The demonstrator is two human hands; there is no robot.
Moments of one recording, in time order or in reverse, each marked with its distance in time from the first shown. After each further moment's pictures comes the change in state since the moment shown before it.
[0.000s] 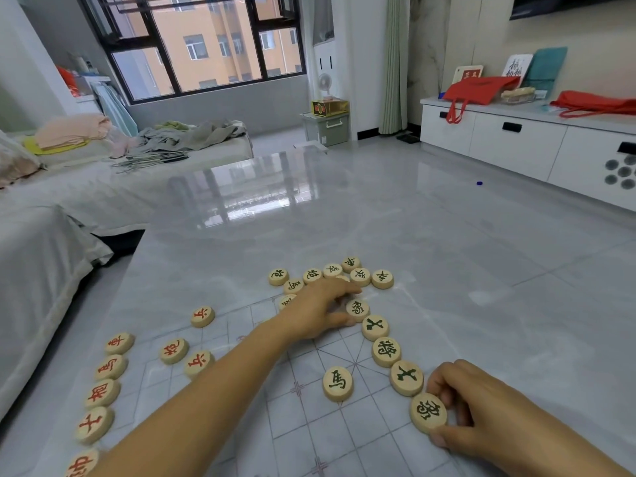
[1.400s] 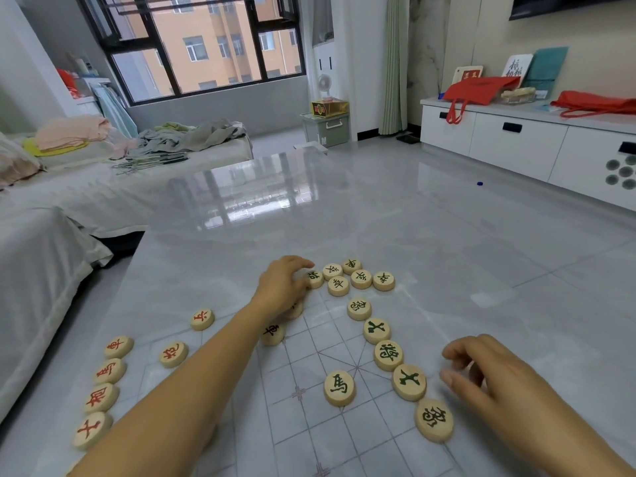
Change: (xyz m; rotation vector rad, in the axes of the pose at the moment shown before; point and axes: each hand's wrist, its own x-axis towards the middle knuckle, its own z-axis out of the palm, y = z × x) left_hand 0.015 -0.051 -0.022 0.008 0.268 -0.398; right_hand 0.000 0.003 -0.006 0.060 0.349 0.008
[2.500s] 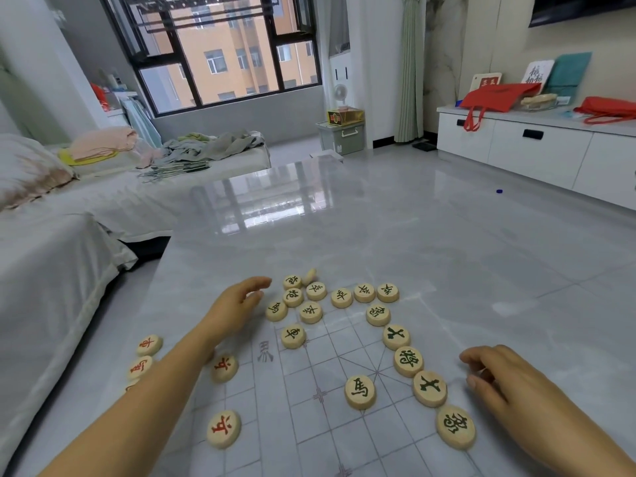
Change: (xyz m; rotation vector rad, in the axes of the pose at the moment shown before) left_hand -0.052 -0.067 -0.059 -0.216 -0.005 -0.079; right_hand 0.009 0.009 0.010 -0.127 0.020 -0.016
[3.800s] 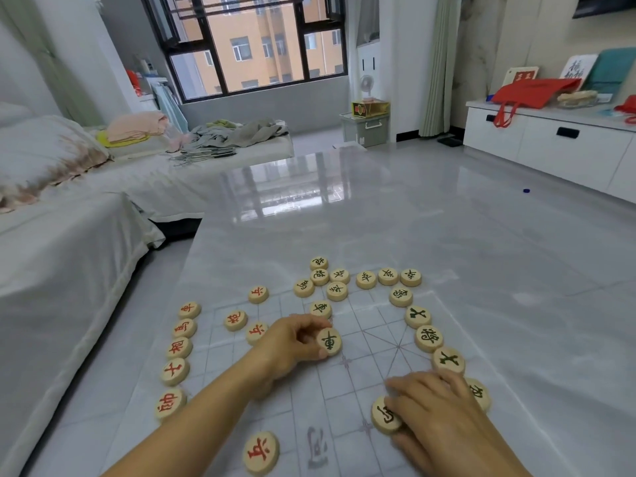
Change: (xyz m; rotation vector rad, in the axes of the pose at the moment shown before) left_hand -0.107 0.055 0.028 -0.312 -0.203 -0.229; right_hand -0.028 -0.069 0.060 -0.249 0.176 -0.700
